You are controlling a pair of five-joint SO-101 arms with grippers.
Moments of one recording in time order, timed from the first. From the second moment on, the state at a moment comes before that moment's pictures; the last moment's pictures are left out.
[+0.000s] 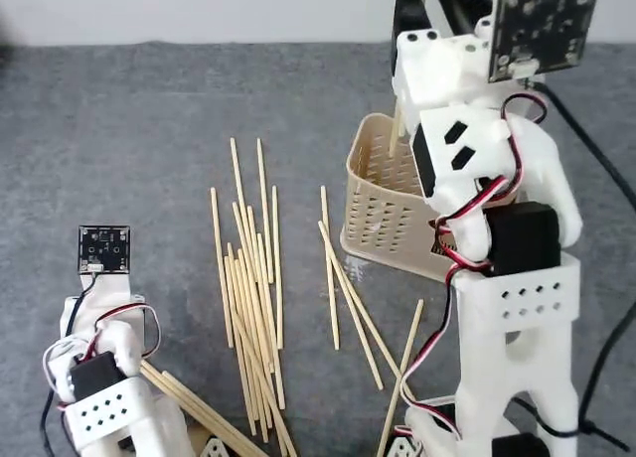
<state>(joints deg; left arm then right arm) -30.5 -72.7 84.6 51.6 -15.9 -12.4 -28.0 -5.7 37.5 2.3</state>
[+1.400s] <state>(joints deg) -30.5 -72.7 84.6 51.6 -15.9 -30.4 -35.4 11.1 80.2 2.2</state>
